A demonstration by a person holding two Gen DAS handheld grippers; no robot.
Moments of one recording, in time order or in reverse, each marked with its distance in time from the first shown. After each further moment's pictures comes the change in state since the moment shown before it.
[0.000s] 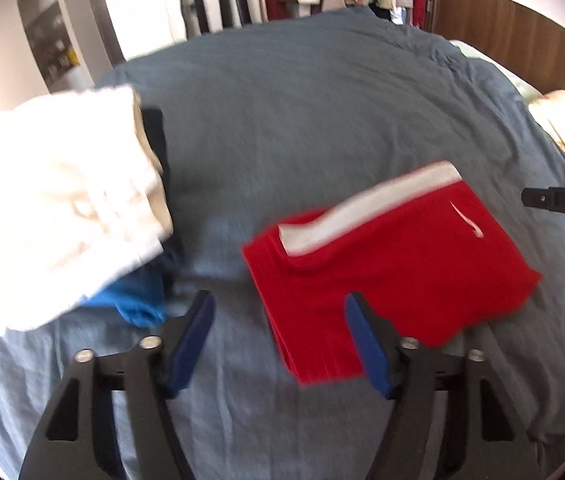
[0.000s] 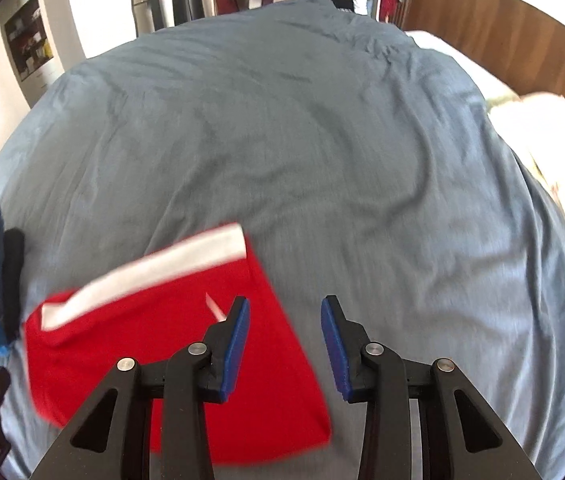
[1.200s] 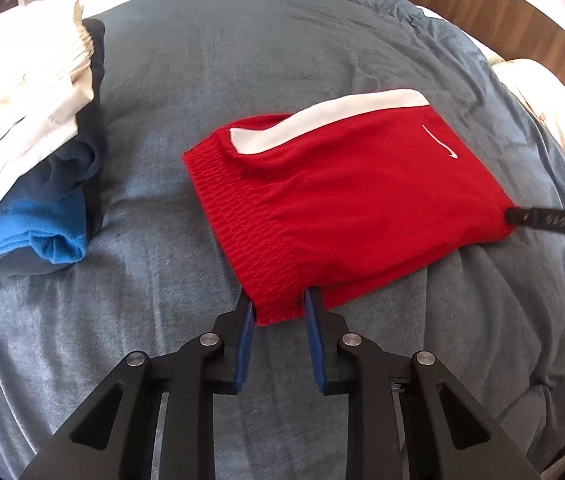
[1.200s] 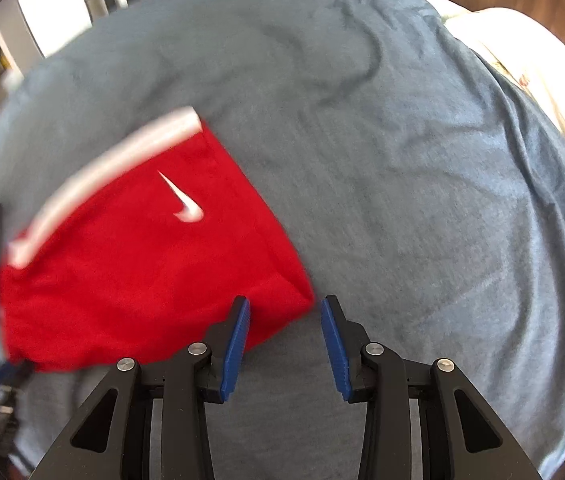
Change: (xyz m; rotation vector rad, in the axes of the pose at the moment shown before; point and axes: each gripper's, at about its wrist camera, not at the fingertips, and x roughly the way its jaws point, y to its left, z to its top) left arm 0.041 0.007 -0.042 0.049 0.129 -0.194; right arm 0.021 -0.018 -0.083 0.120 0.168 -0.097
